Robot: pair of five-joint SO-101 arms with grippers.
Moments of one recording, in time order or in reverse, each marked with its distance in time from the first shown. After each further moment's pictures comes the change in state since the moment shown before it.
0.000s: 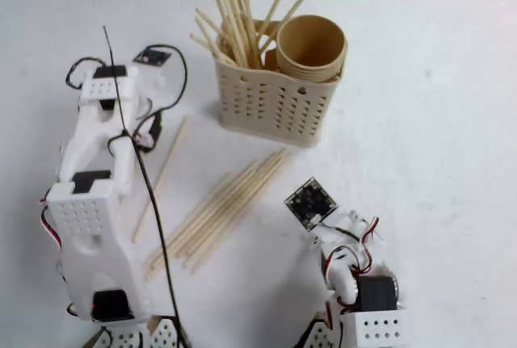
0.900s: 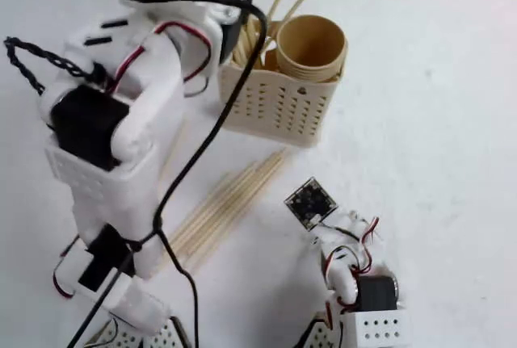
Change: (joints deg) left arm 33.1 -31.6 -52.6 -2.7 12.4; right arm 0.1 0.0 0.0 0.0 0.0
